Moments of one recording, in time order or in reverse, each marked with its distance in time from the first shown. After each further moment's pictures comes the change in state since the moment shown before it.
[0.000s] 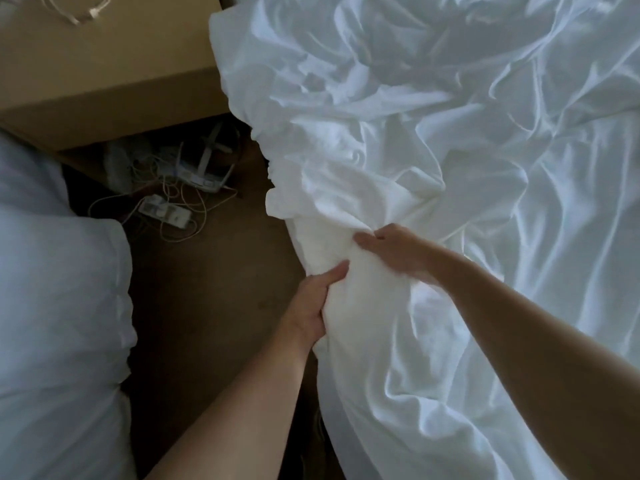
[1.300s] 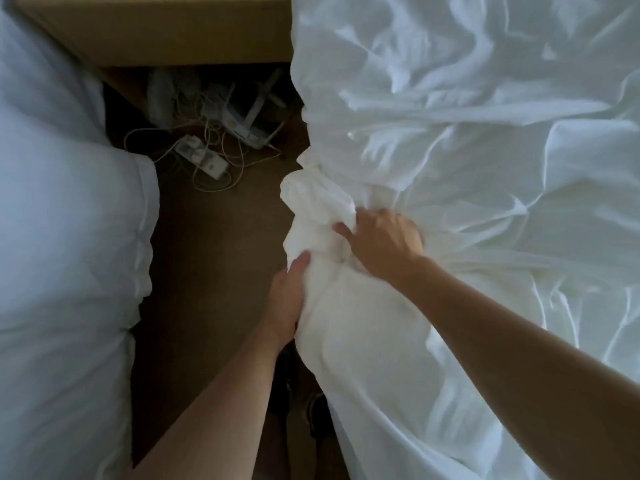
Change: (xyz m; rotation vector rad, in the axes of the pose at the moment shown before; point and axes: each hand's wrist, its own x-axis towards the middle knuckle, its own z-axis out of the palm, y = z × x) left_hand 0.023 0.032 -0.094 0.182 0.491 0.142; right_hand 0.091 -0.070 0.080 -0.861 0.269 -0.396
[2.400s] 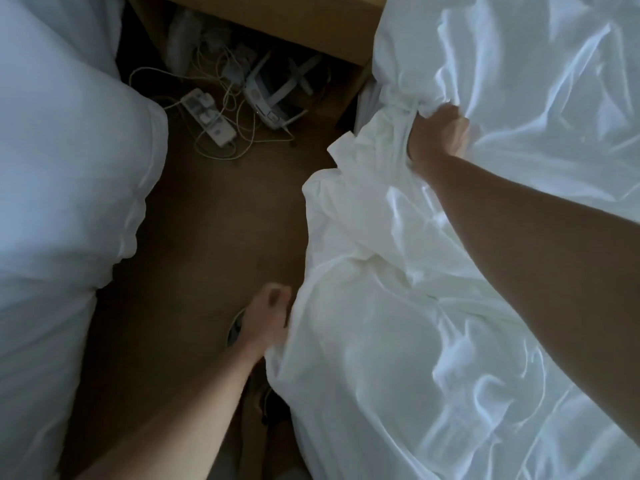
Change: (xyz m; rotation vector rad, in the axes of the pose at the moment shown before) left_hand 0.008 -0.044 -0.065 0.362 0.059 0.010; right_hand 0.182 -0.028 -0.076 0.259 0.498 0.398
